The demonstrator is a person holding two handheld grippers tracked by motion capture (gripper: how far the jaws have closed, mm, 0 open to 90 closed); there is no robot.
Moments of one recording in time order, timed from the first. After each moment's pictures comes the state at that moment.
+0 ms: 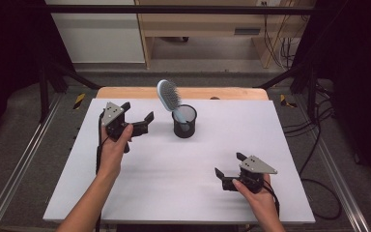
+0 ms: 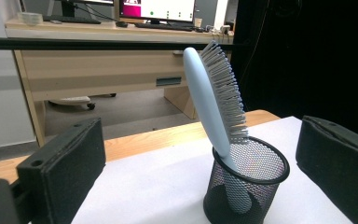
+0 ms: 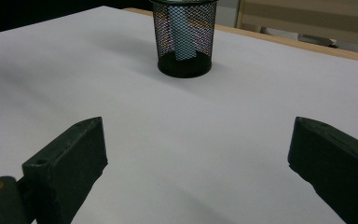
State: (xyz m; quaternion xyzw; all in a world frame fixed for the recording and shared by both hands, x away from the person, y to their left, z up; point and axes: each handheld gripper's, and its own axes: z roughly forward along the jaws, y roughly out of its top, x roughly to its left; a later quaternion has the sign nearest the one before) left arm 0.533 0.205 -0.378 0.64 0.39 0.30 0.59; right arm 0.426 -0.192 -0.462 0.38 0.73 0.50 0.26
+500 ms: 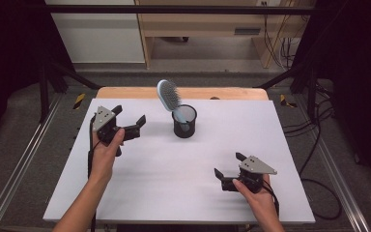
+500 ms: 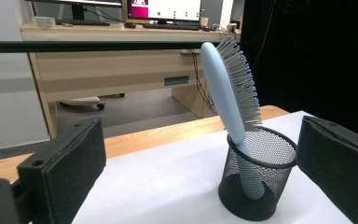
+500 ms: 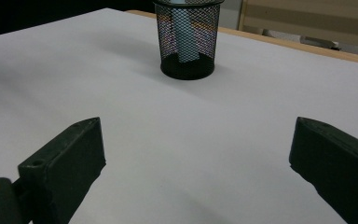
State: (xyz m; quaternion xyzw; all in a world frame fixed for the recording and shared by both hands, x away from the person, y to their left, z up) left arm 0.521 0.226 -0.380 0.64 0.38 0.32 0.58; right arm 0.425 -0.190 -0.462 0.38 0.73 0.51 0.26
